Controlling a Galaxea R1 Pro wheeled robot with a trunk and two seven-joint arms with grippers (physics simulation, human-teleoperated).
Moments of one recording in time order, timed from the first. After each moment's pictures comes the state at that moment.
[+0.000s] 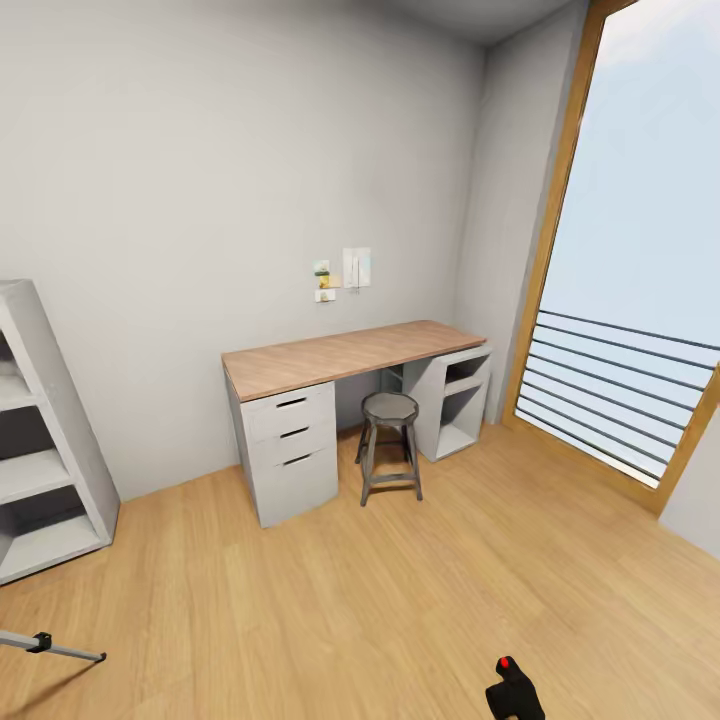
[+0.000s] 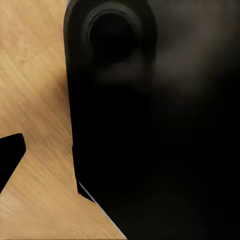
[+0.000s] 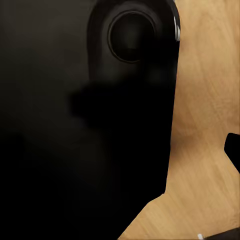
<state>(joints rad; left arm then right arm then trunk) 0.00 0.00 0.00 0.00 0.00 0.00 0.00 0.00 0.00 0.00 0.00 0.00 0.00 0.00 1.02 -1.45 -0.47</state>
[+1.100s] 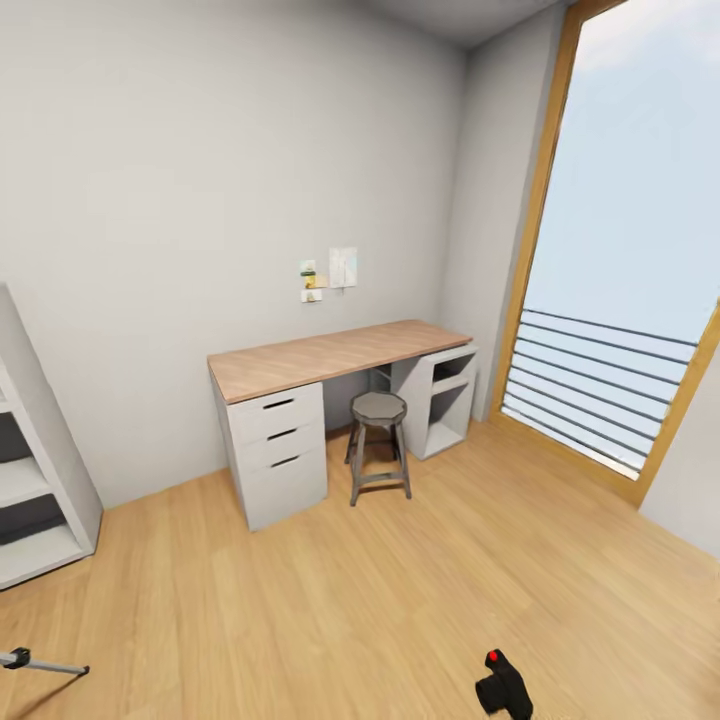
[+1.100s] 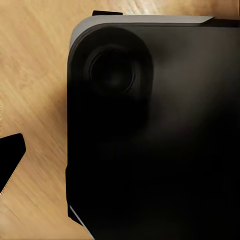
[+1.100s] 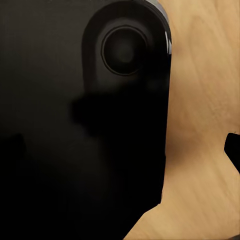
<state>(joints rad) 0.00 0.00 0.01 -0.05 0.06 -0.03 0.00 0.00 -0.01 -0.01 0.00 0.00 -0.04 0.00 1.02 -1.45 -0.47</state>
